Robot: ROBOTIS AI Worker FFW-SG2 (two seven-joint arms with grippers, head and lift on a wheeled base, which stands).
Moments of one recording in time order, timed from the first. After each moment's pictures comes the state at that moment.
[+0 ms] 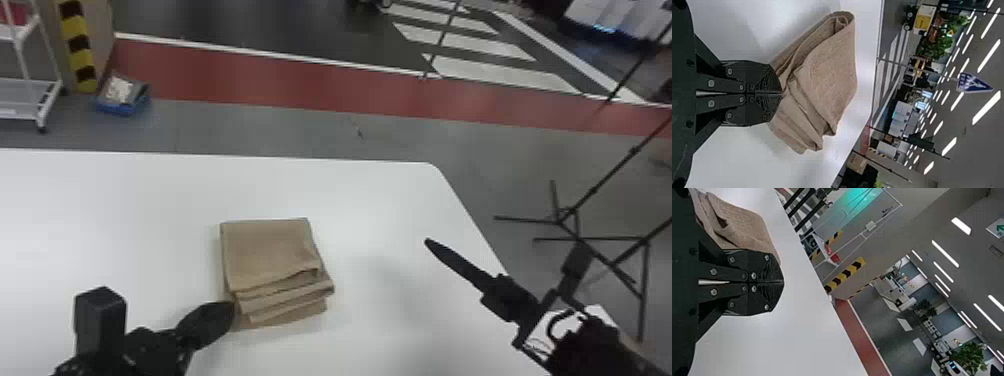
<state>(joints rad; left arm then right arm) 0.28 0.17 -0.26 -1.79 0.20 0.34 -0.50 0.20 -0.12 -0.71 -1.89 -0.47 0.89 0.91</state>
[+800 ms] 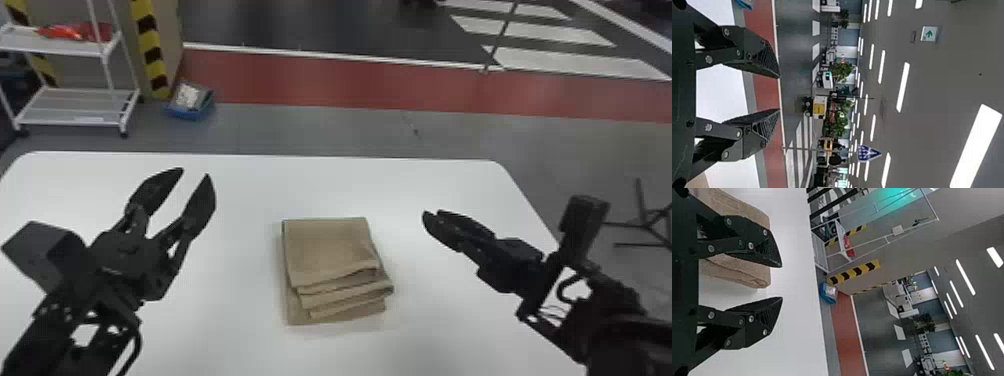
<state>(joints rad) 0.32 0.16 -0.14 -2.01 0.14 0.00 -0.13 0.23 -0.06 -0.37 -2.14 -0.25 0.78 0.62</state>
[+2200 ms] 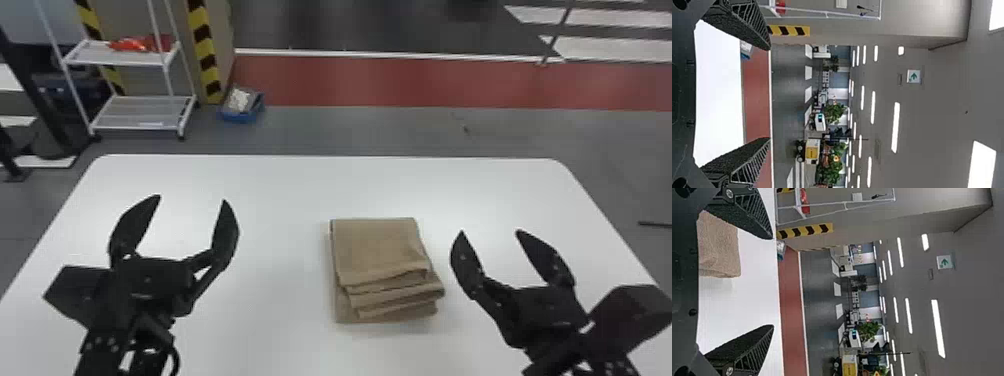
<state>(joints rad) 0.44 0.11 -0.08 -1.99 0.07 -0.17 0.02 0.57 -0.01 -0.08 -2.14 -0.17 0.03 0.19</state>
